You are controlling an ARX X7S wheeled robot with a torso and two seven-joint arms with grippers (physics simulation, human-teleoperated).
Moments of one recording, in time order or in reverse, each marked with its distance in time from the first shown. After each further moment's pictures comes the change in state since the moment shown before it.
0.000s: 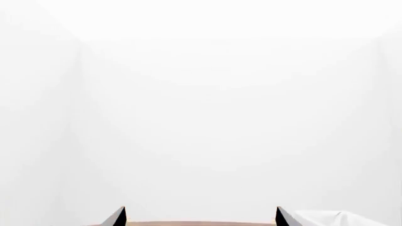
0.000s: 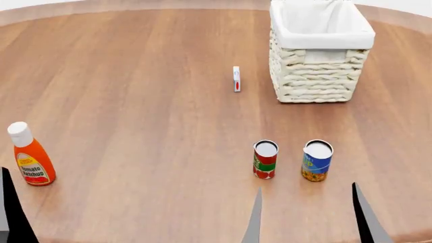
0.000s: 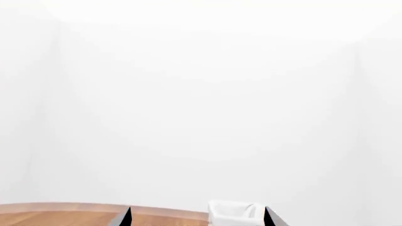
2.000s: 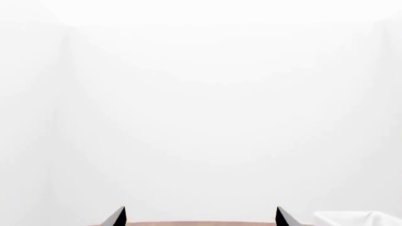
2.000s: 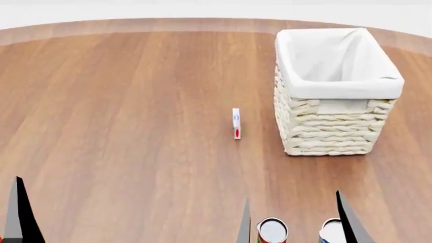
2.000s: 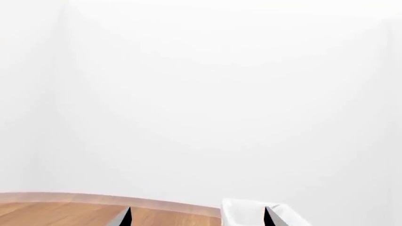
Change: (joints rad) left arm 0.014 -0.065 0.061 -0.054 -0.012 0.047 -0.067; right arm -0.016 0.086 -0.055 -0.004 0.048 0.028 0.054
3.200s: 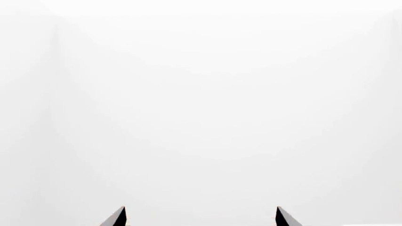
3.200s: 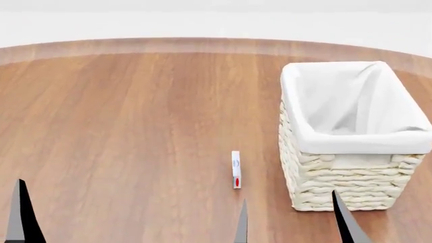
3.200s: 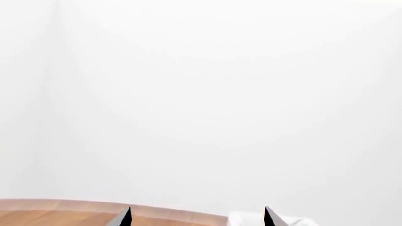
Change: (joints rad) left arm 0.003 -0.031 0.022 -0.010 -0.014 0.011 -0.030; right arm 0.013 0.043 -0.029 0.005 0.038 0.005 0.042
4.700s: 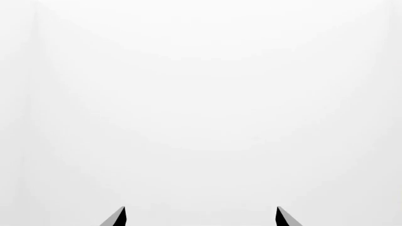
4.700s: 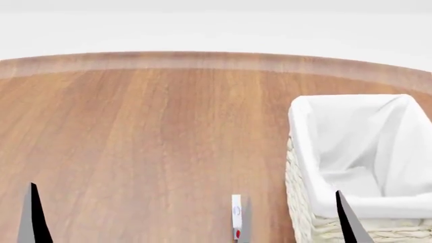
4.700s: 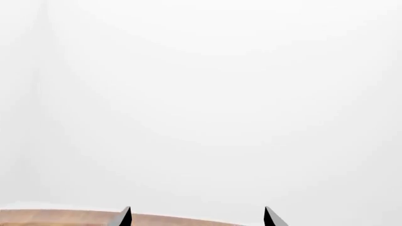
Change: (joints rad) left arm -0.005 -0.039 0.042 -0.003 0.000 -0.006 -0.019; right arm 0.010 0.026 -0.018 0.029 0.031 -0.036 0.050
